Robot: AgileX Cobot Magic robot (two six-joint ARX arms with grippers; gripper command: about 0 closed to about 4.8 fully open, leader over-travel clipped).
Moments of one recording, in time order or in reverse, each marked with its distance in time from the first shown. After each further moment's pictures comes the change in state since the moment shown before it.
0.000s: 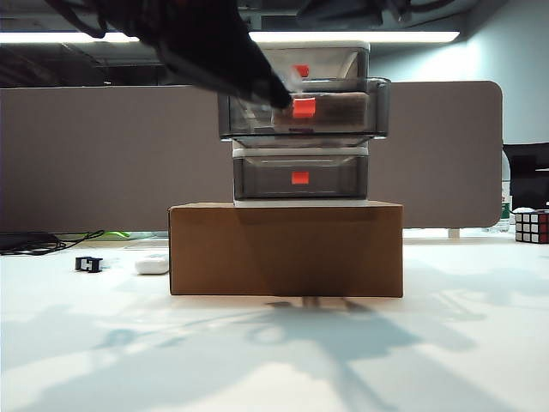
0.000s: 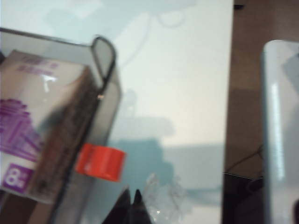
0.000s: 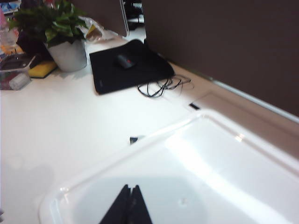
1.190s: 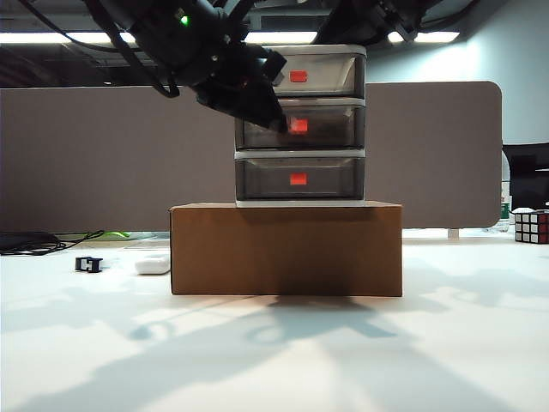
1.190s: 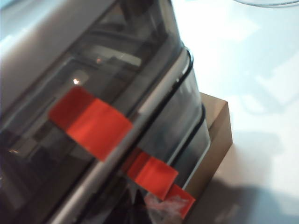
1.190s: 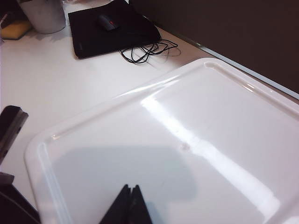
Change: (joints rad) left arm 0.006 0.163 0.000 0.425 -0.433 0.015; right arm 0.000 0.014 0.003 -0.131 0.071 -0.120
